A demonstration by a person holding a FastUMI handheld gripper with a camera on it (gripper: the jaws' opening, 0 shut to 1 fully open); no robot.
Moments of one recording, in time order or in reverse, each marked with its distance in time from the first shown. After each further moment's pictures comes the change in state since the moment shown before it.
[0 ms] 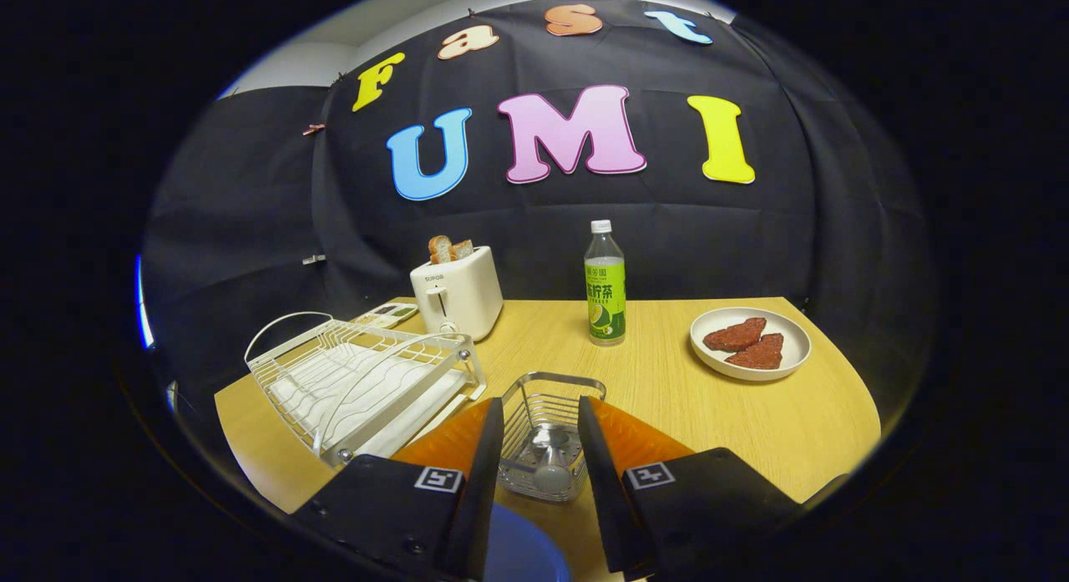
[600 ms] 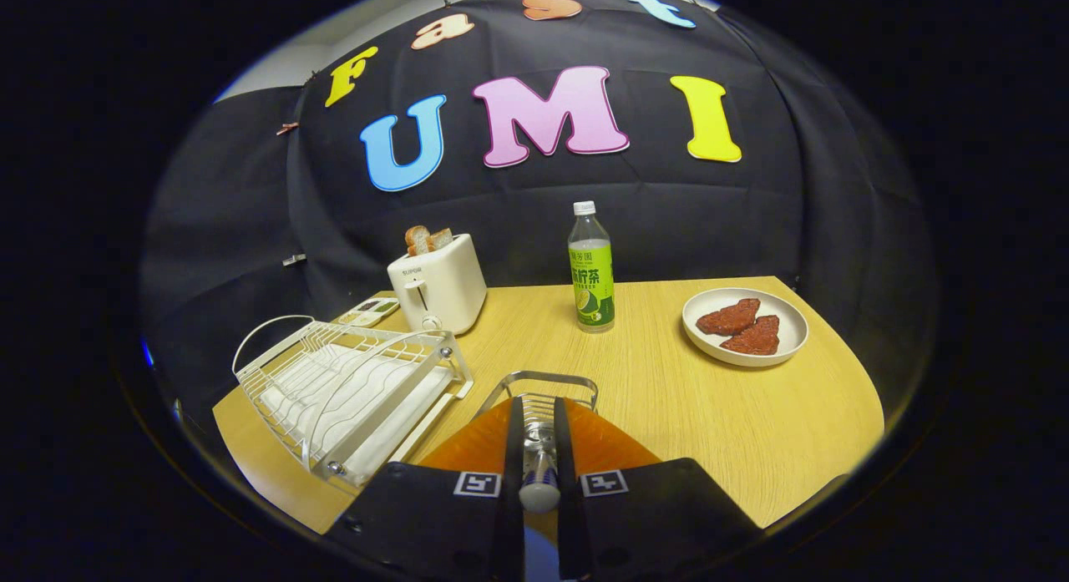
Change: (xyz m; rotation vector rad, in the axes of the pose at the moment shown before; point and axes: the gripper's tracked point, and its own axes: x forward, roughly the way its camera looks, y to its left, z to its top) arm 0.012 -0.004 0.005 0.067 0.067 -0.031
